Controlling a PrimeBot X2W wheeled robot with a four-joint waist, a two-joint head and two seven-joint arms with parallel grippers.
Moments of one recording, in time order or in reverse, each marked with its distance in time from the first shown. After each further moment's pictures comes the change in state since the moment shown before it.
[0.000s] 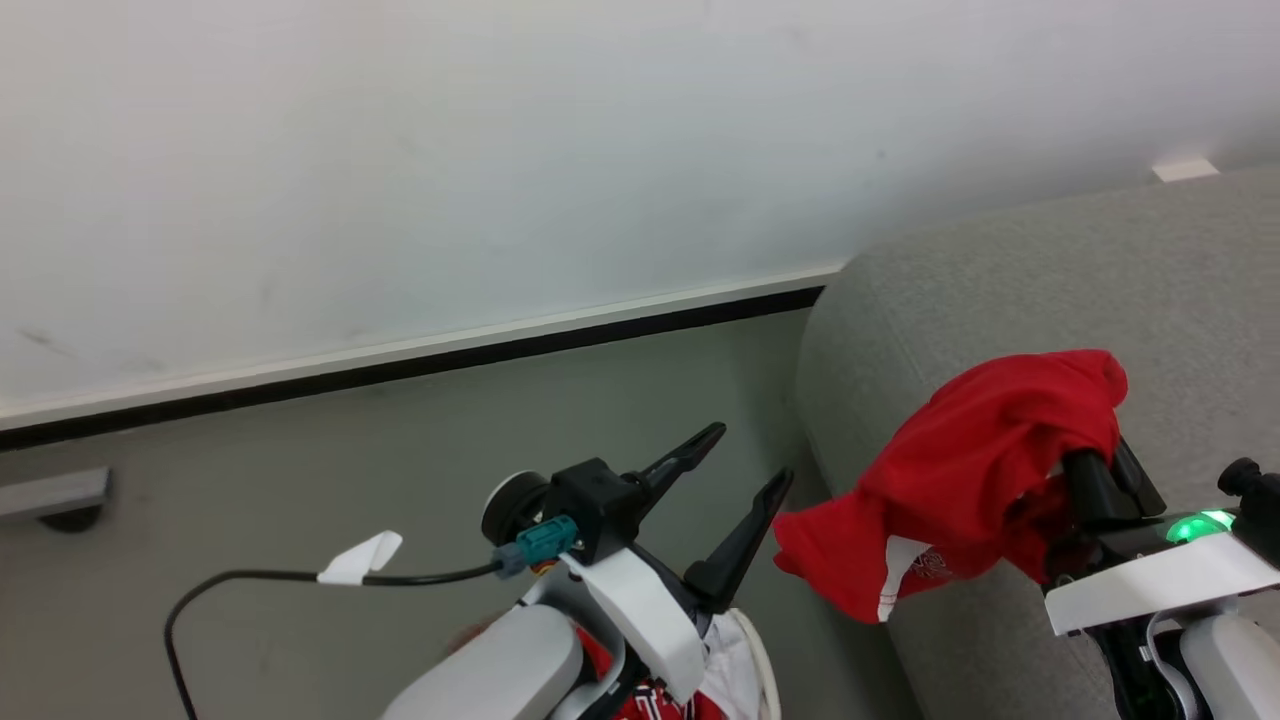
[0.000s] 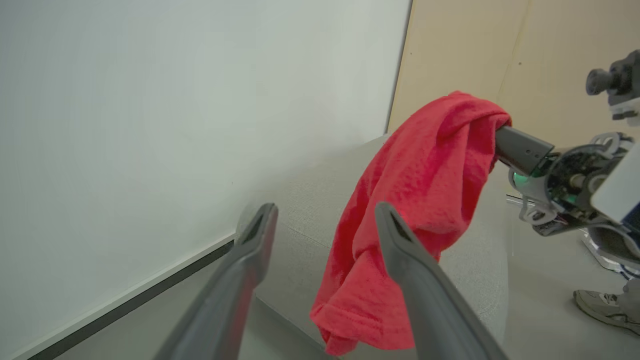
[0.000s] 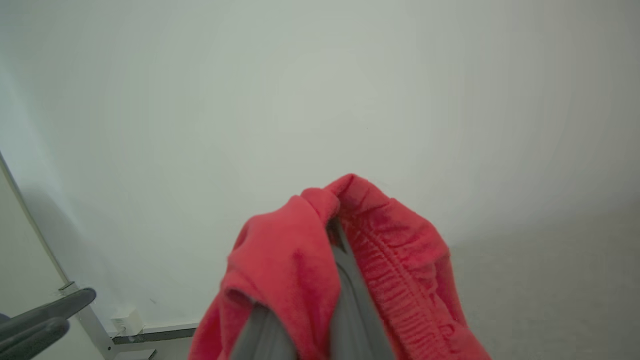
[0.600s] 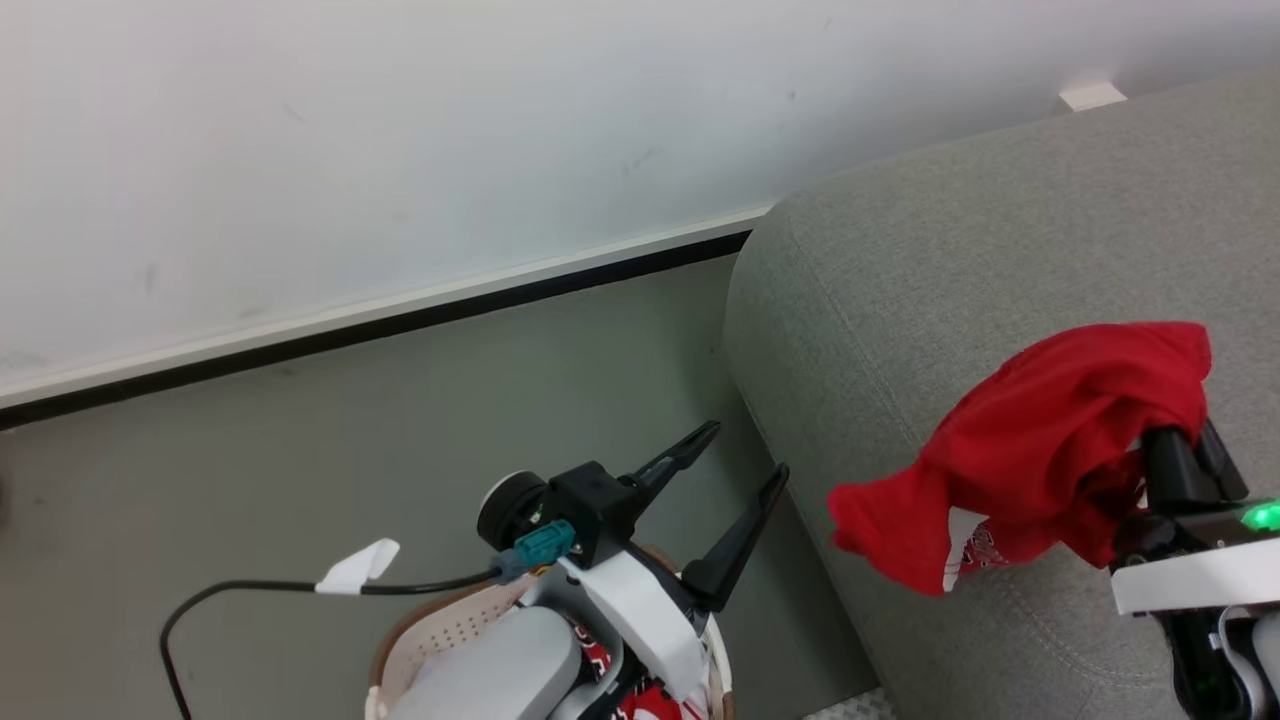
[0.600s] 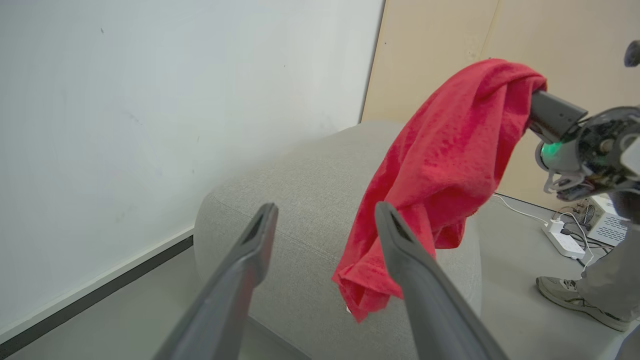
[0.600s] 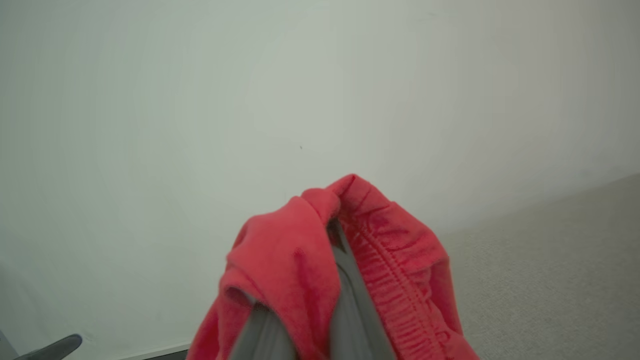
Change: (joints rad) left arm 0.028 -0.018 0.045 0.007 0.053 -0.029 -0.004; right arm 0.054 -0.022 -0.114 -0.105 -0.002 0.000 0.000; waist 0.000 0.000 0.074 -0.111
